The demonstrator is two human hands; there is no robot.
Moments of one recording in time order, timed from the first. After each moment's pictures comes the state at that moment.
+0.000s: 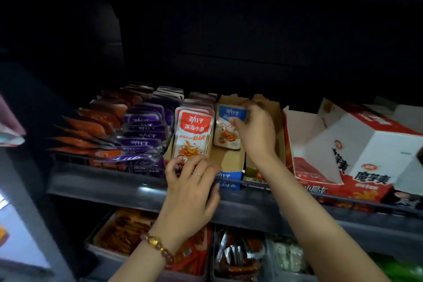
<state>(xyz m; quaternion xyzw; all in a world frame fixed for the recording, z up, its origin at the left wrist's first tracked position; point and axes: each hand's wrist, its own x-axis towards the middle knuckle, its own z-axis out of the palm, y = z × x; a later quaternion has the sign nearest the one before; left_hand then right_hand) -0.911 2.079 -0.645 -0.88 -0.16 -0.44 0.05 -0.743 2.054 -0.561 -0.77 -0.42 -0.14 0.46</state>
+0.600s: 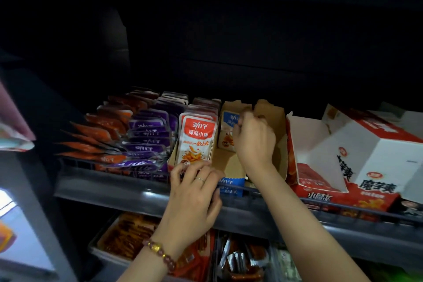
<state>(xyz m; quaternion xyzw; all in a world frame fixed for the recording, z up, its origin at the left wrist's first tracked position) -0.913 2.079 -0.641 -0.89 -0.15 -0.43 0.02 -0.760 2.058 -0.558 -0.82 -0.40 -0.28 0.30</state>
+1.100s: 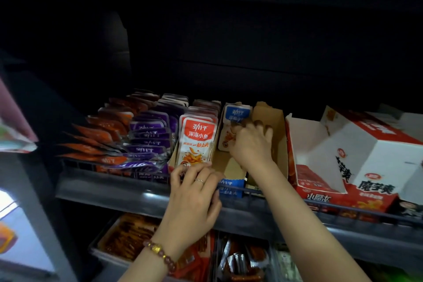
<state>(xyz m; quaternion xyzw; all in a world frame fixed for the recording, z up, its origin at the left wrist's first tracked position) -0.914 2.077 -0.640 -0.89 -0.16 -0.43 0.03 -0.762 2.055 -0.550 -0.89 -0.44 -0.12 0.09</state>
